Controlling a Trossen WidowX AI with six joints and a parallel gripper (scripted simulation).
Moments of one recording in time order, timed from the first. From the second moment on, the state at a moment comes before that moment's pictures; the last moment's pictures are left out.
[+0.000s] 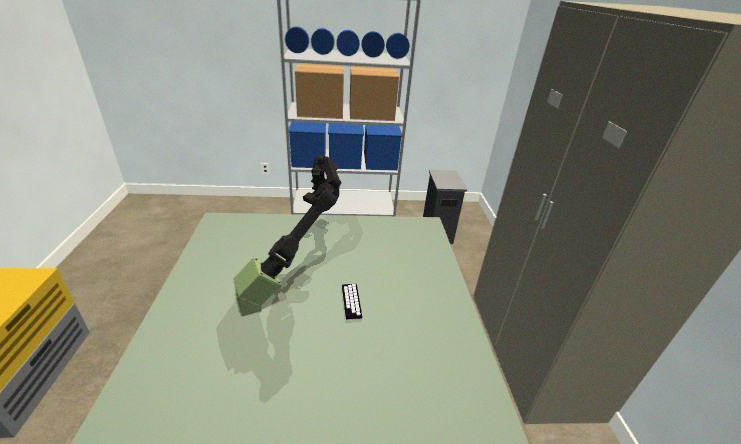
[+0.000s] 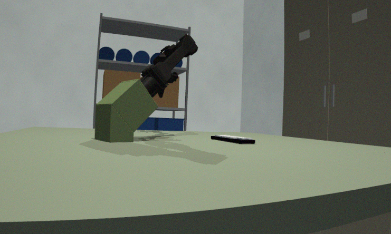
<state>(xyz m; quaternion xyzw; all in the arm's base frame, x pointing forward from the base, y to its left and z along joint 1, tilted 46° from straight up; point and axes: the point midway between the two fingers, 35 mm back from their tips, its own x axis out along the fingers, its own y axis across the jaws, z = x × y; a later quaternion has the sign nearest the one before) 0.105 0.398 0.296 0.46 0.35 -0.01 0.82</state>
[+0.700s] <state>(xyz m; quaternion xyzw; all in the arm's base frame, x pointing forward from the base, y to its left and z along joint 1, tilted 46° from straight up) 0.225 0.315 0.267 0.34 0.40 -0.05 0.85</state>
